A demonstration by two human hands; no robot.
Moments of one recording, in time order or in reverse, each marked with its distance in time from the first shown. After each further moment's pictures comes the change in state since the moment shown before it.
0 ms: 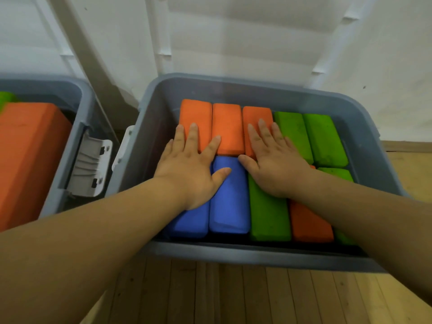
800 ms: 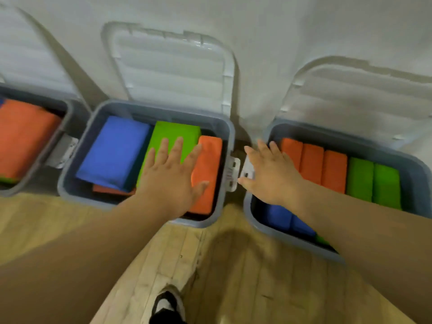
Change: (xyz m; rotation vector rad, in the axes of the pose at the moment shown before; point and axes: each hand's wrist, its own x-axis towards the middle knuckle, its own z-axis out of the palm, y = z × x) left_hand -0.217 -0.193 -0.187 0.026 -0.045 -0.350; right_hand -0.040 -0.247 -0.155 -0.007 -0.207 -0.309
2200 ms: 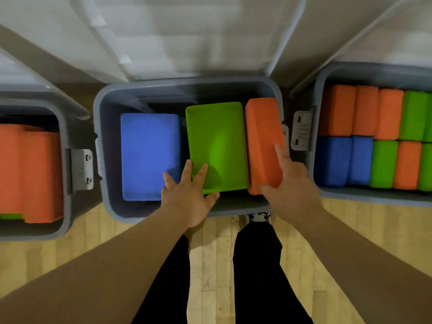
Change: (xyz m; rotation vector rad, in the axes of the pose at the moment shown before) left_hand 0.059 -0.178 0.058 -0.220 -0.775 0.043; right_hand 0.022 -0.173 0.019 0.654 -0.075 0.652
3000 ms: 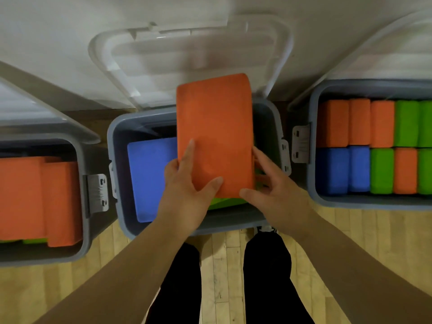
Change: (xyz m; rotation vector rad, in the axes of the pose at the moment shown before) left_hand -0.053 0.010 -0.086 -0.722 0.394 0.151; right_hand -0.021 -0.076 -0.028 0.601 -0.229 -0.169
